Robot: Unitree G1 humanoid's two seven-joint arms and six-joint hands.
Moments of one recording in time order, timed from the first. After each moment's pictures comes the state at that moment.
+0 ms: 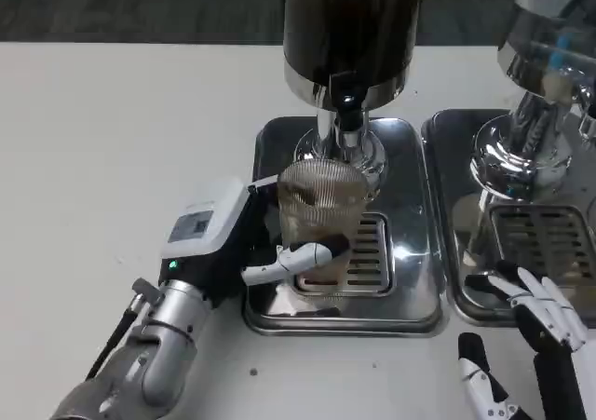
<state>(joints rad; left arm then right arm) -0.43 0.30 -0.40 0.93 0.66 -0.54 0.51 0.69 -0.21 0.17 -0.28 -0.78 -0.32 -0.49</state>
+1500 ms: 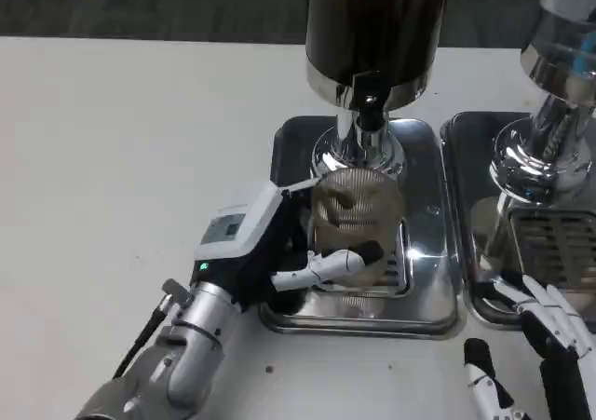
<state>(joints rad) -0.45 0.24 -0.47 0.93 0.64 -0.57 0.48 0.71 -0.21 0.16 -0.30 -0.78 -0.32 -0.49</state>
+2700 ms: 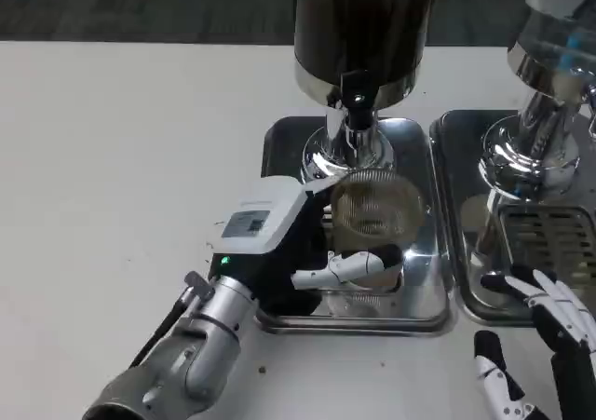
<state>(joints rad) -0.48 0.23 -0.49 0.93 0.71 -0.50 0.51 0.71 -0.21 0.15 -0.31 -0.73 -0.32 -0.48</state>
